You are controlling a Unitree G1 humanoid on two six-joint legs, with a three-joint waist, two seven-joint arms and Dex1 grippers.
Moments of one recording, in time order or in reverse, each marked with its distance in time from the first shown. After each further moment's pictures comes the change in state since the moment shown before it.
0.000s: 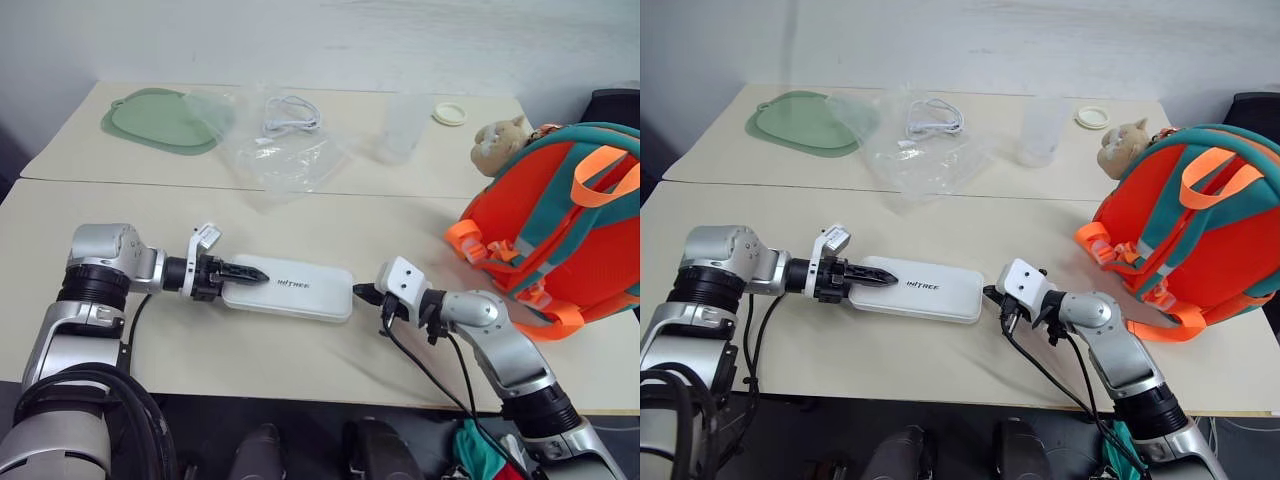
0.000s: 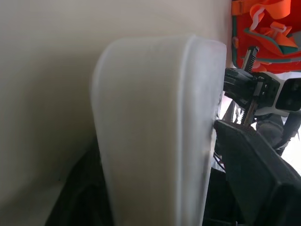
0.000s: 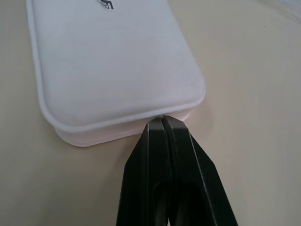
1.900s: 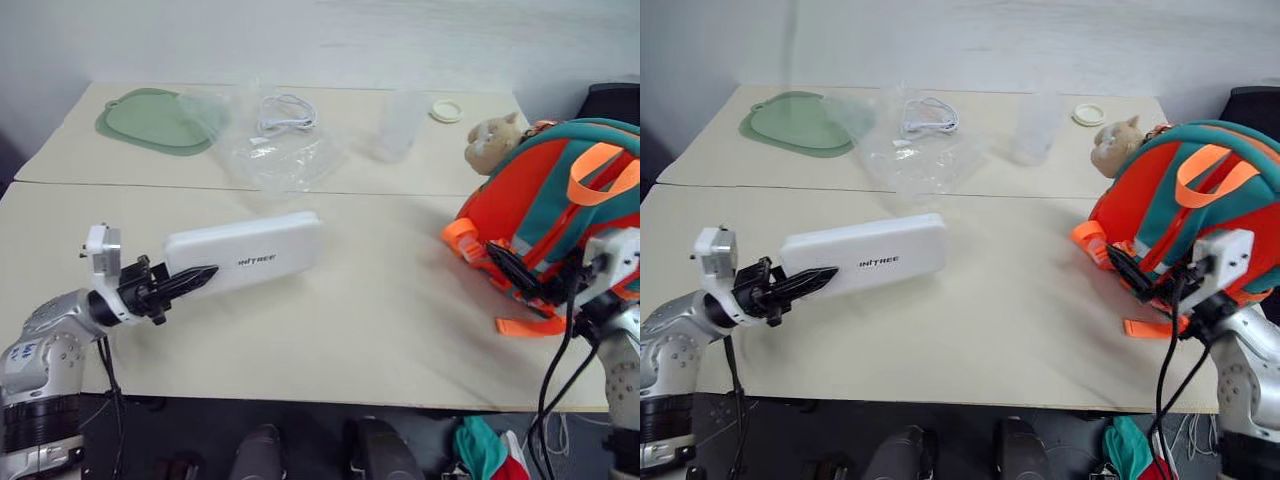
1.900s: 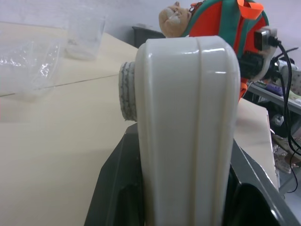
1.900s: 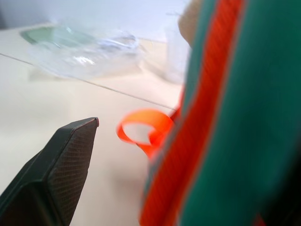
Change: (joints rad) left arm 0.729 -0.035 0.552 -0.677 -0.150 -1.032 -0.124; right arm 0.182 -0.109 -0.668 0.031 0.560 -0.067 -0.048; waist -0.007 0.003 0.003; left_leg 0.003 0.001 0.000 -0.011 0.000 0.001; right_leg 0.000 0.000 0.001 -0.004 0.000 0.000
